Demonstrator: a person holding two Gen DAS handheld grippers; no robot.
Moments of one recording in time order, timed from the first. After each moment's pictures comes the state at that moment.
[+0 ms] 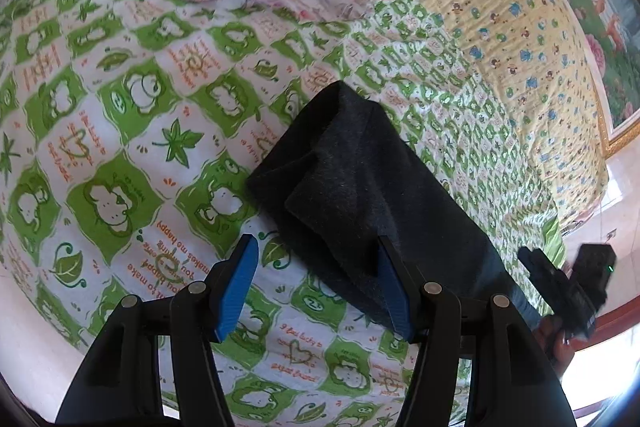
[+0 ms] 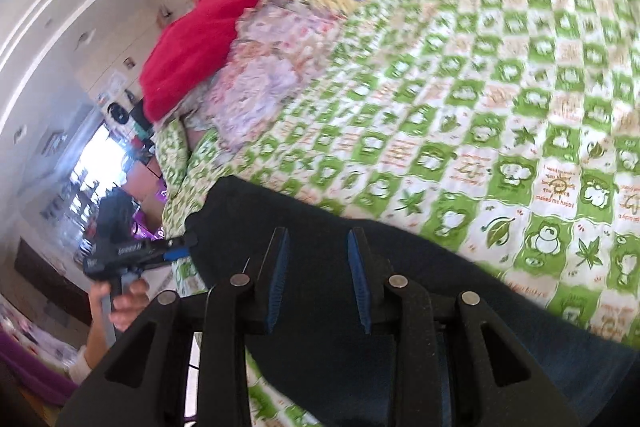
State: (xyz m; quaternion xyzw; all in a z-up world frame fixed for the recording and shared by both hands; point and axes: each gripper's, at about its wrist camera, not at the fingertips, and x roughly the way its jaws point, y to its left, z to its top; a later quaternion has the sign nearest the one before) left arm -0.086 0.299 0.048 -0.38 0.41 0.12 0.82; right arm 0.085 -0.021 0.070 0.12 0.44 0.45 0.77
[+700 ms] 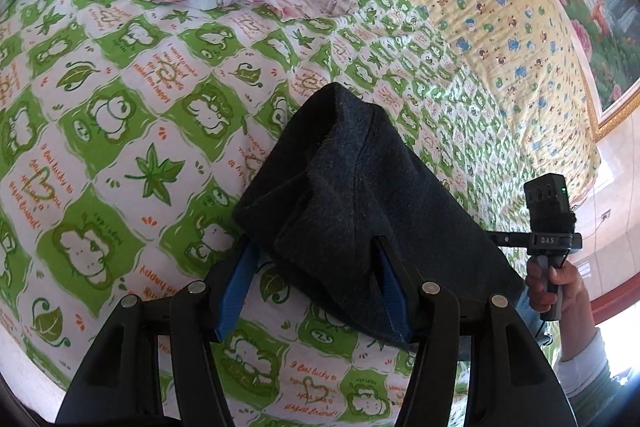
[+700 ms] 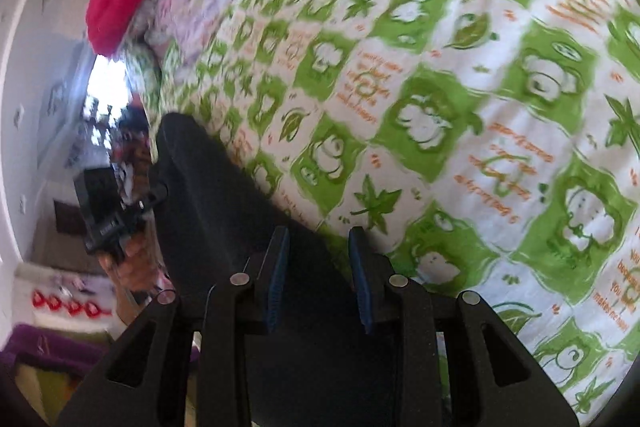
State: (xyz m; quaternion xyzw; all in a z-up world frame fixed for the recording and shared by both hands) left arm -0.064 0.306 0.035 -0.36 0.41 0.09 0.84; right arm 0.174 0.041 0.003 0.03 0.64 0.49 0.59
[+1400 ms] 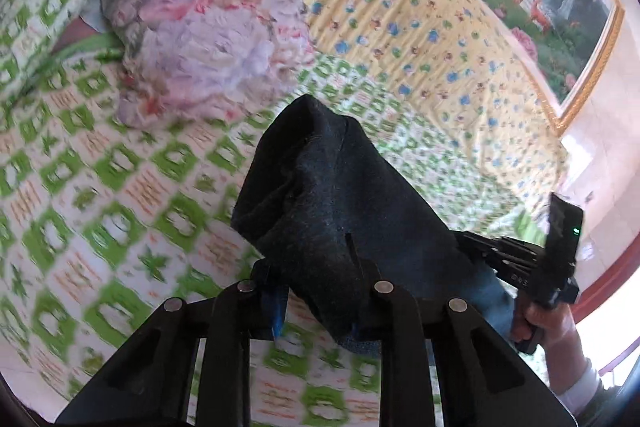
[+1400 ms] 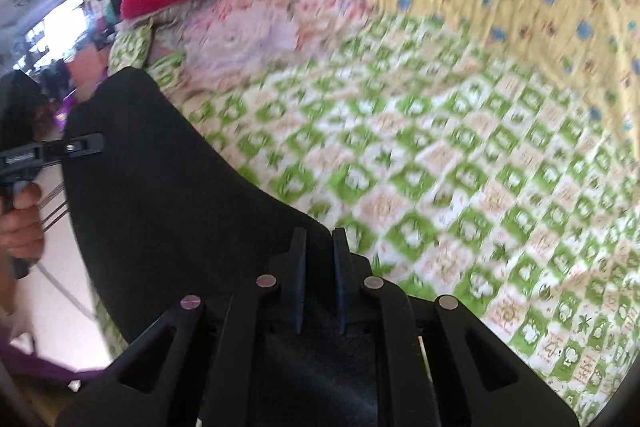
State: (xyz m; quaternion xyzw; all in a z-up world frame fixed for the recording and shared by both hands) left arm -0.079 0.300 0.107 -0.28 0.31 0.07 0.90; right arm 0.079 0.060 0.102 -0.16 0.37 0.41 0.82
